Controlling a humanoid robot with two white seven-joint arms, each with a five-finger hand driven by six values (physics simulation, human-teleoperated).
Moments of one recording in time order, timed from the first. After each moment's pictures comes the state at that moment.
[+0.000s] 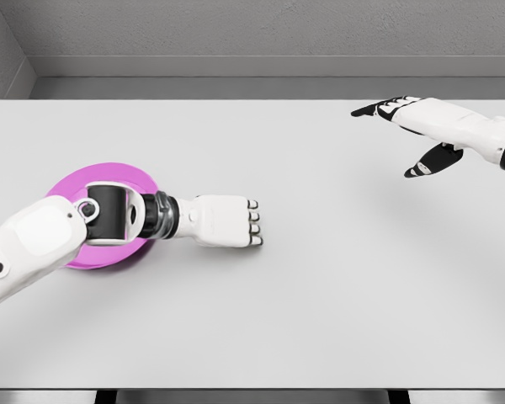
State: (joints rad) left arm -0.81 0.57 -1.05 -1.62 -1.06 -0.61 -0.40; right arm -0.57 -0.90 0.49 -1.73 0.17 -0.12 0.56
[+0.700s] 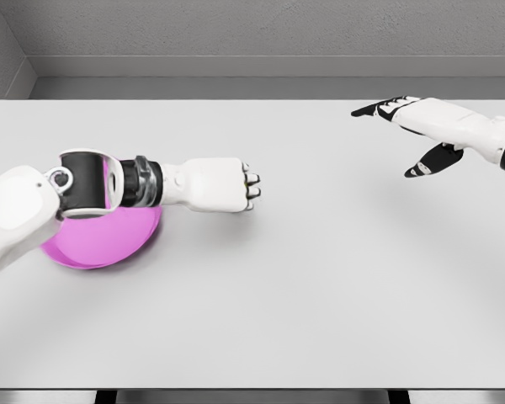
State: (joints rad) left arm -0.87 0.60 -0.96 -1.64 -0.94 -0.61 -0.39; right arm -0.57 -0.90 0.49 -1.73 0.17 -0.12 0.56
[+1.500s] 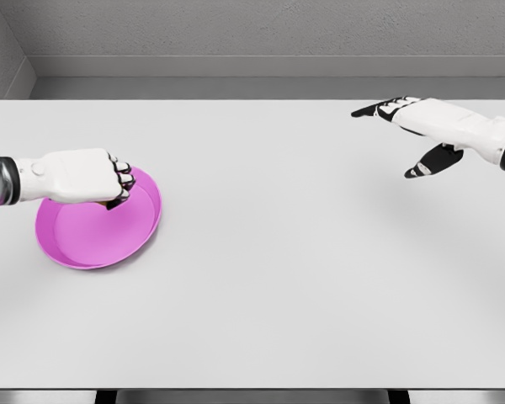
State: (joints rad) left arm -0.76 1.01 -0.85 -1.65 -0.73 -0.61 -0.39; right arm -0.57 -0.90 0.49 -1.73 0.17 -0.12 0.56
